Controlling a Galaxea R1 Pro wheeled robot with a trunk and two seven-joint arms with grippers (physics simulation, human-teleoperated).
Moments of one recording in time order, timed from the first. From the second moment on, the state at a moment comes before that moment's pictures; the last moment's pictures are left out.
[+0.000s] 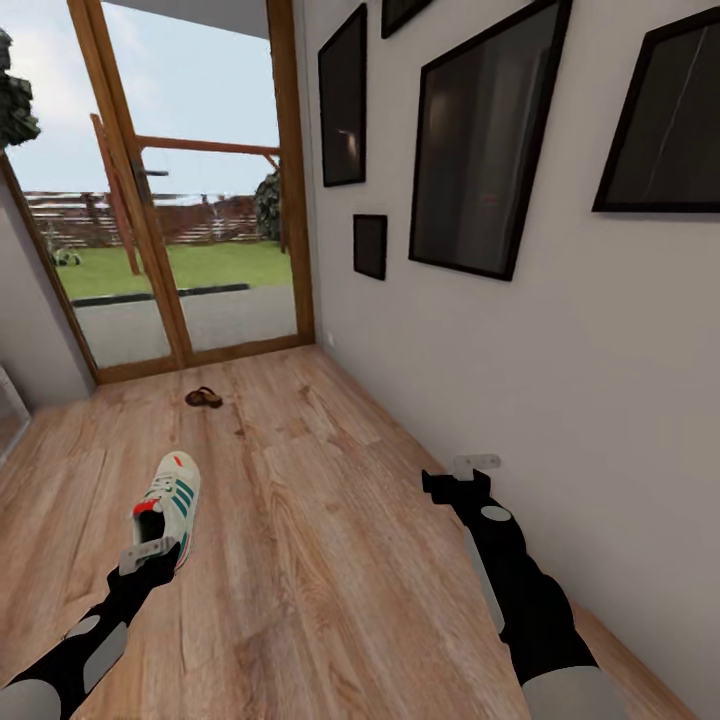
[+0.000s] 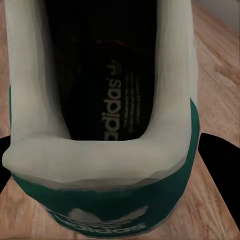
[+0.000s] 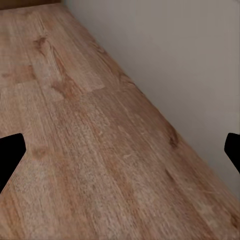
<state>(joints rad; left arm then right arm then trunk) -0.58 0.30 -0.13 -0.32 0.51 -0.33 -0.14 -0.50 0.11 0.05 -1.25 0.08 0.47 -0.07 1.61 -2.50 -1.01</state>
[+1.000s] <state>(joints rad) -0.58 0.30 -0.13 -0.32 0.51 -0.33 -0.14 -0.50 0.11 0.05 -1.25 0.08 0.47 -0.07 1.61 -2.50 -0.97</state>
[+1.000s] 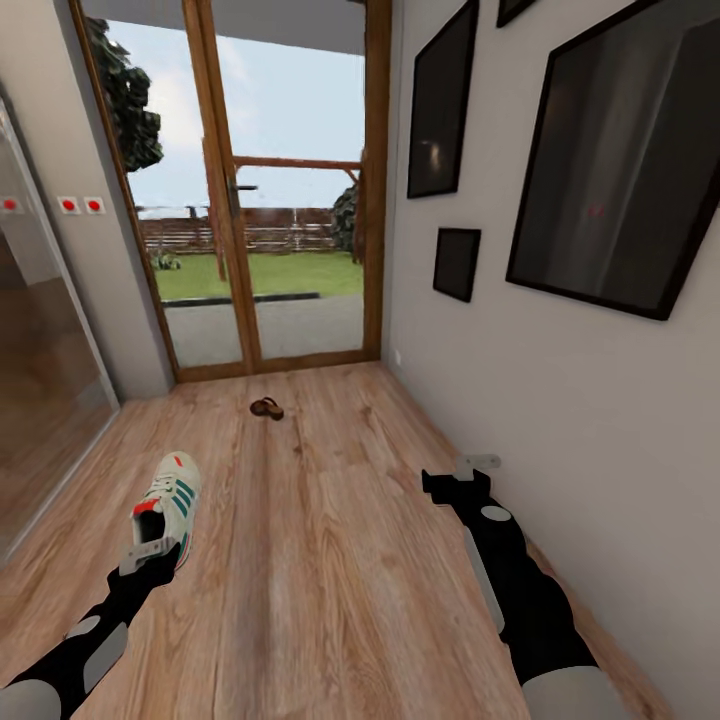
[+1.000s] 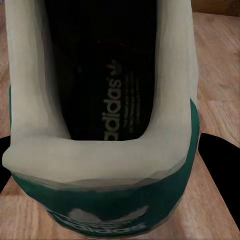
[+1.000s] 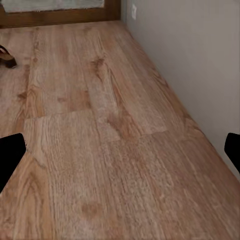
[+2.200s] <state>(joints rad) -0.58 0.30 -0.13 -0.32 0.51 -0.33 -0.14 -0.50 0.11 0.05 -1.25 0.08 0.47 -0.07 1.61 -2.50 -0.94</state>
